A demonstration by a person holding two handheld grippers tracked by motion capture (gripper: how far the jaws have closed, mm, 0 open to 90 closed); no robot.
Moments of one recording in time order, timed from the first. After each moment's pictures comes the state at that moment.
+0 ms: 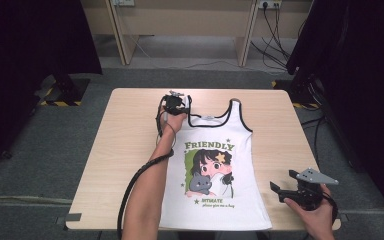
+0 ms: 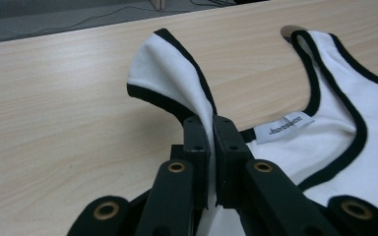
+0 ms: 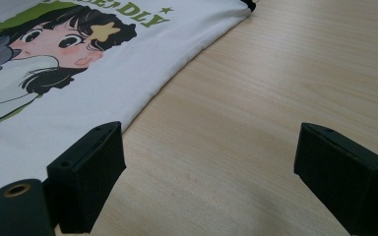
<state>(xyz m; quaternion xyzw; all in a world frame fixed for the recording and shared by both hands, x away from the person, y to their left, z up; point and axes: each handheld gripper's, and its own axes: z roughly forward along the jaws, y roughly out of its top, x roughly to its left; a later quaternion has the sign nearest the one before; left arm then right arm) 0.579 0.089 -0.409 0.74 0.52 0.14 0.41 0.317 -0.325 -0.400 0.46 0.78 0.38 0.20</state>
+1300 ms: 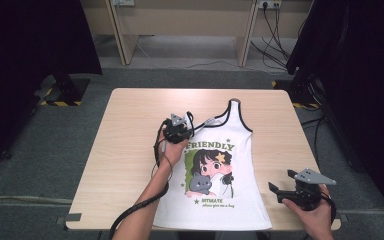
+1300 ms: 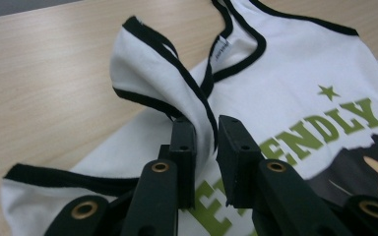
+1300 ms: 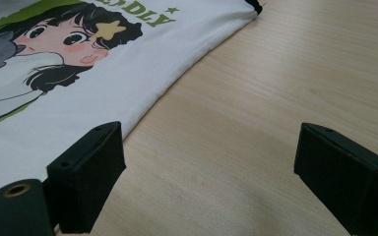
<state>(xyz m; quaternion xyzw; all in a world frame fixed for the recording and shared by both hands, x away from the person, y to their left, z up) 0.457 0.077 -0.427 0.78 0.43 0.16 0.42 0.316 -0.320 -0.399 0.45 0.79 0.37 0.21</state>
